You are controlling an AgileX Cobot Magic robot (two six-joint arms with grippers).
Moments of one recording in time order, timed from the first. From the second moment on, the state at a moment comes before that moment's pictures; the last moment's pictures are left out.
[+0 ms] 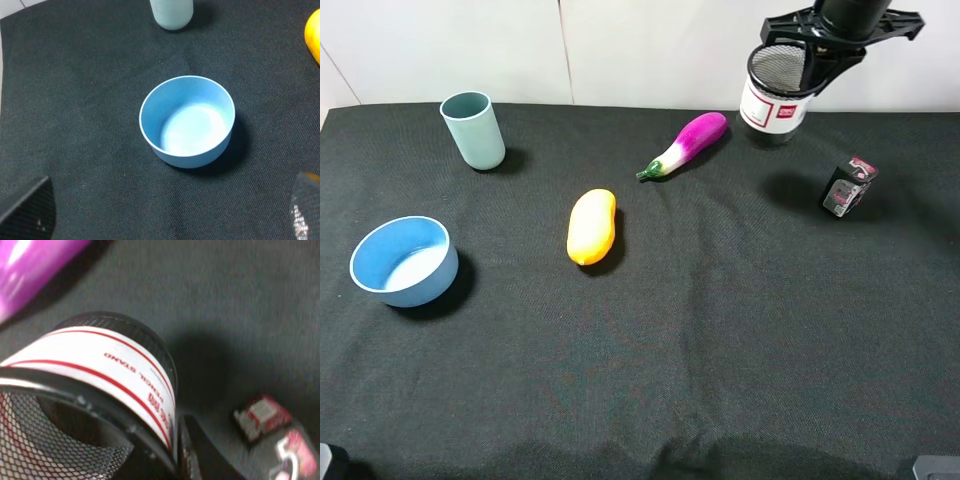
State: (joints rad) left arm -0.15 -0.01 -0.49 0.04 1.06 0.10; right arm 0.25 2.00 -1.75 0.02 1.18 0.14
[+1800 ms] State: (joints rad) left arm -0.15 -0.01 -0.49 0.04 1.06 0.10; right arm 0.16 2.32 -1.94 0.03 1.06 0.14
